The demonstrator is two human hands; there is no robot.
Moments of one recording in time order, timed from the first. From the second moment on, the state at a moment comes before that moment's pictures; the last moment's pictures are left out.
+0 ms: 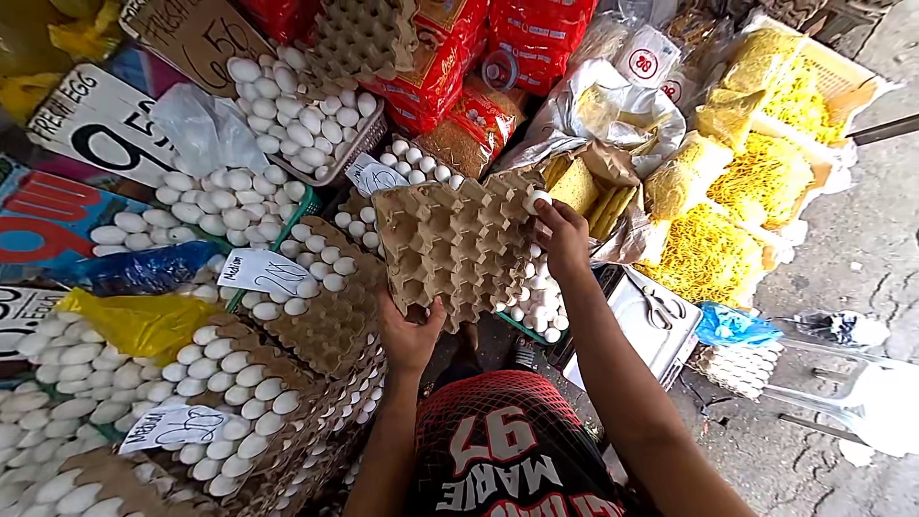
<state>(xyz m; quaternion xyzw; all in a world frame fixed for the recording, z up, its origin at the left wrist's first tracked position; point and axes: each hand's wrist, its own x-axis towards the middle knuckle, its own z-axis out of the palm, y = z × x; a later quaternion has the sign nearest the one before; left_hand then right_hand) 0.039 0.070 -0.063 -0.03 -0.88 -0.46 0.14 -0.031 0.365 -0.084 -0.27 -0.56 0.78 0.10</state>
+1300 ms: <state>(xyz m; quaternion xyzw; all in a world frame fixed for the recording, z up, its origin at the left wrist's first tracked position) 0.050 -0.106 -0.068 0.37 -0.60 -0.68 0.18 -0.007 0.282 -0.261 0.03 -0.98 0.08 -0.18</state>
